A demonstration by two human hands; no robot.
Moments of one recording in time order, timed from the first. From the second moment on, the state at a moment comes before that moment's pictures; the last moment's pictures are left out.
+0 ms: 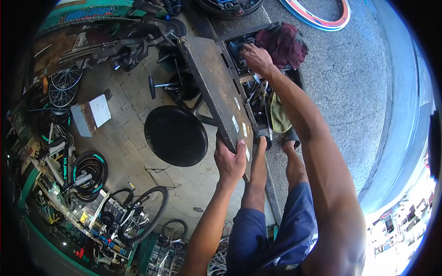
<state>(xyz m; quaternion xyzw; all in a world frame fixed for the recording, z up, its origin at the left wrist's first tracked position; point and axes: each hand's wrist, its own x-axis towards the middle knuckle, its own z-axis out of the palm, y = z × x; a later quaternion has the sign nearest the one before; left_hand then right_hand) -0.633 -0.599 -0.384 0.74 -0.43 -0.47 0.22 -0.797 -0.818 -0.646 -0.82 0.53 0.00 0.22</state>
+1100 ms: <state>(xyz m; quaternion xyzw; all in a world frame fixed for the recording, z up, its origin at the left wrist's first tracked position) -0.703 -0.609 -0.376 0.80 -0.44 -0.37 0.18 -0.816 -0.829 -0.571 -0.86 0.46 0.01 0.21</state>
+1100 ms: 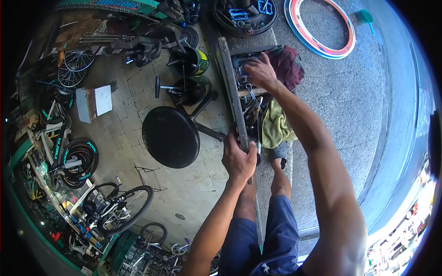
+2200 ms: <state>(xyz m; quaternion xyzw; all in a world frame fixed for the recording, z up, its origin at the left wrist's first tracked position) -0.606 -0.359 -0.049 0.75 -0.36 -0.42 0.37 -0.763 -0.497 -0.079 -0.47 0.27 0.01 0.84</state>
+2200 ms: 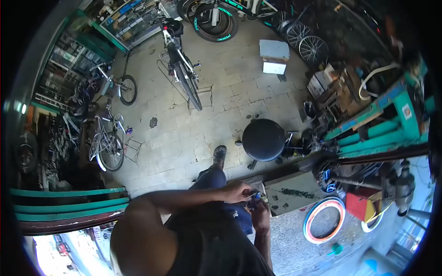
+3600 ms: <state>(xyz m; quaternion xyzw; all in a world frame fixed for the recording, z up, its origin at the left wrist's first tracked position) 0.069 -0.072 0.087 0.84 -0.12 -0.15 0.50 0.084 -0.290 0.041 -0.60 -0.11 0.37 0.70</state>
